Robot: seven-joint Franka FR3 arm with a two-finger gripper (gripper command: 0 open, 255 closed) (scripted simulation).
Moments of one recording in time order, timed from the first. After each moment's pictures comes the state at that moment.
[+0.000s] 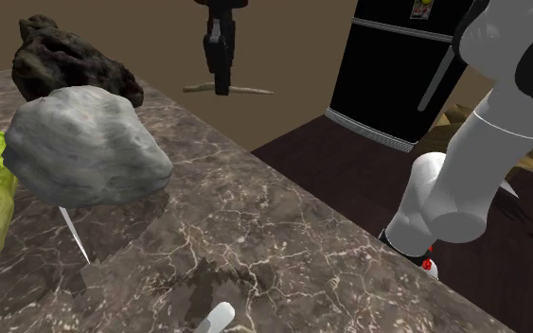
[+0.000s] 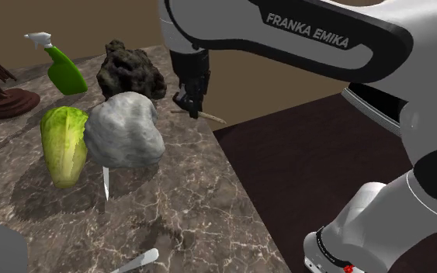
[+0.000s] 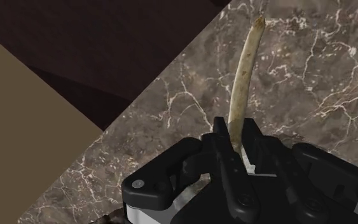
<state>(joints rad) 0.35 -0.07 0.29 -1.41 -0.01 1.37 -0.01</state>
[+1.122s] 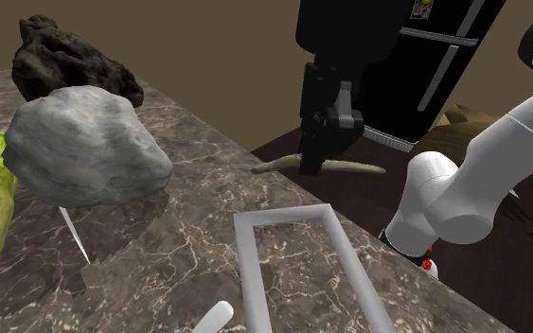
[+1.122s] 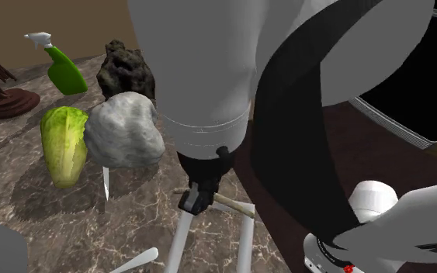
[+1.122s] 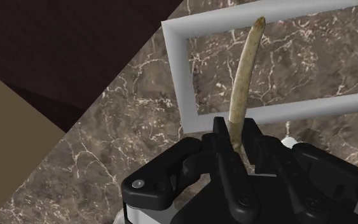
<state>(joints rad) 0.48 -0.37 0.47 -1.69 0.14 1.37 0.30</state>
